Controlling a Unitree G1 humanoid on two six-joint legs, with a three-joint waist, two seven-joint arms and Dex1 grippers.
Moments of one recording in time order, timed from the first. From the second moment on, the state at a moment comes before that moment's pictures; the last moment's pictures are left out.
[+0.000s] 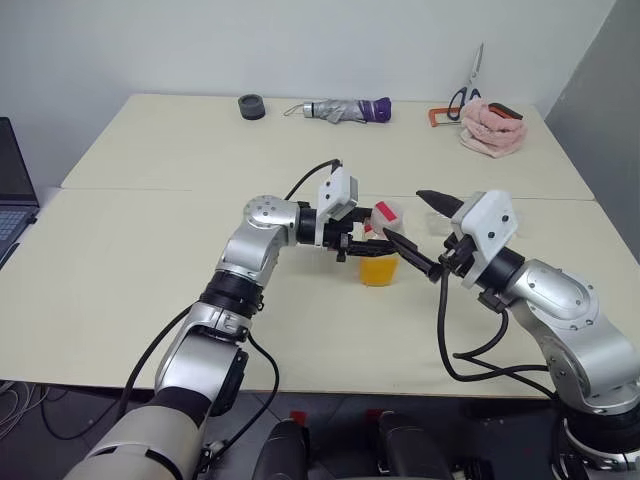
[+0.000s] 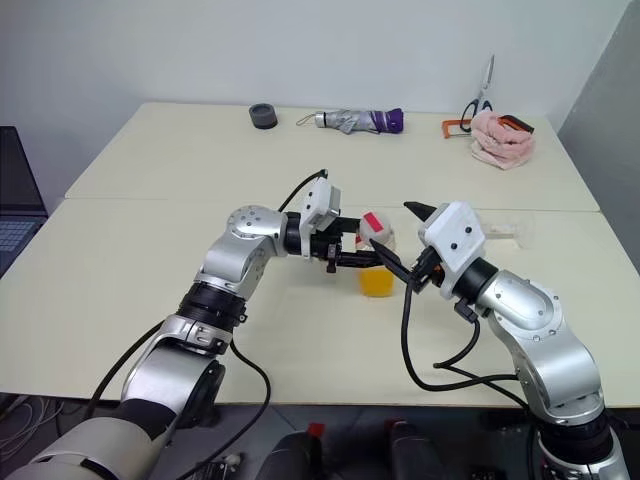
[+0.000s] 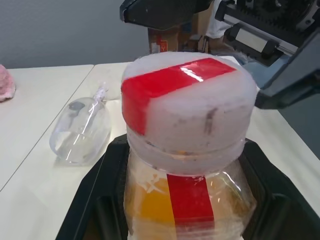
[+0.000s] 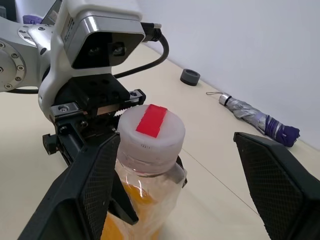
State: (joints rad) left arm -0.92 0.27 -0.19 0.50 -0.25 0.12 -1.32; right arm -0.31 -0.53 0.02 -0.67 0.29 0.59 0.48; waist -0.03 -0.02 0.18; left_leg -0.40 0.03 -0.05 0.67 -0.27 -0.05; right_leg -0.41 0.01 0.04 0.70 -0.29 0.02
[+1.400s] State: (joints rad) left arm -0.92 0.27 -0.19 0.51 -0.25 0.10 -1.32; right arm -0.24 -0.66 -0.11 -0.70 0.47 0.64 0.61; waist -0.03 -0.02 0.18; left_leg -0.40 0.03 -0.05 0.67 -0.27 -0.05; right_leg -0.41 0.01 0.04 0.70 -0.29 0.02
